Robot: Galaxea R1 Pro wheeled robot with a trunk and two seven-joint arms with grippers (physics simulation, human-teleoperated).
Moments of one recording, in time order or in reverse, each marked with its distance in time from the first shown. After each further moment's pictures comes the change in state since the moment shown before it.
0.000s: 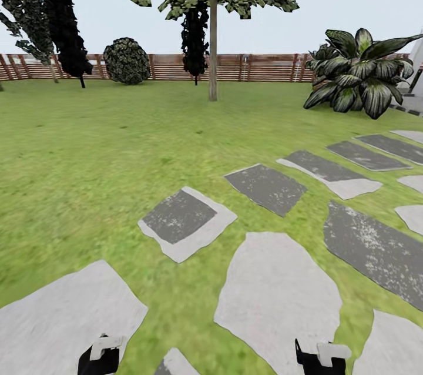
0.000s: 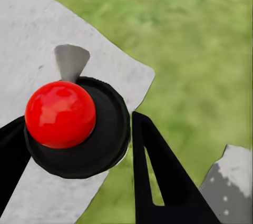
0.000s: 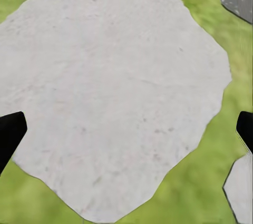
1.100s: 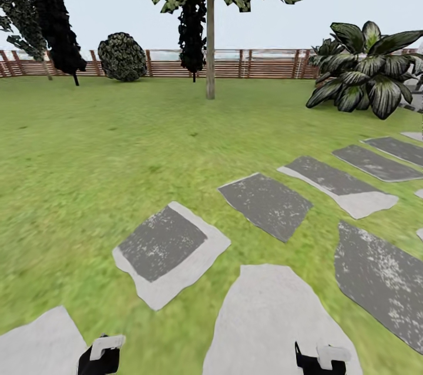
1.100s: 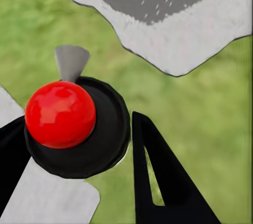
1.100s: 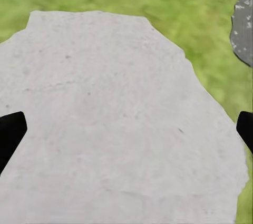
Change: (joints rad) left arm 0.000 -0.001 0.000 0.000 0.000 0.000 0.000; right arm -0.001 0.001 0.000 0.018 0.000 0.000 0.000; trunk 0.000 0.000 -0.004
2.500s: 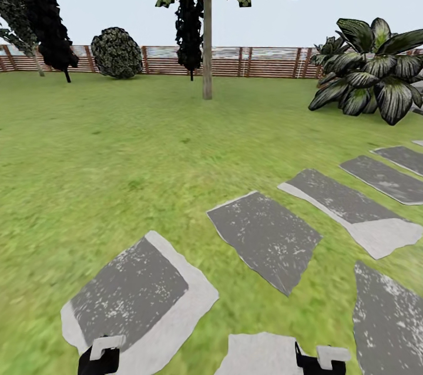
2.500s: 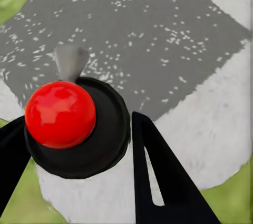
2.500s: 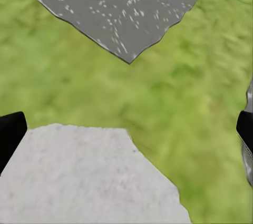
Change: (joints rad) left arm 0.000 0.000 0.000 0.000 0.000 0.000 0.000; right arm 0.001 0.000 0.000 0.000 -0.001 0.000 0.000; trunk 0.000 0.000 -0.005
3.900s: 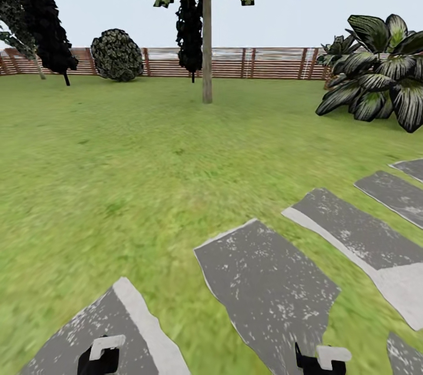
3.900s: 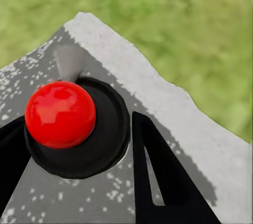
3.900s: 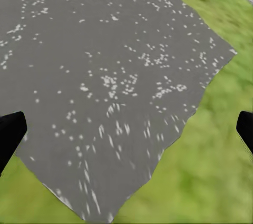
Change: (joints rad) left arm 0.000 0.002 0.000 0.000 0.000 0.000 0.000; right arm 0.000 0.000 0.000 0.000 0.000 0.000 0.000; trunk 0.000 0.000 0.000
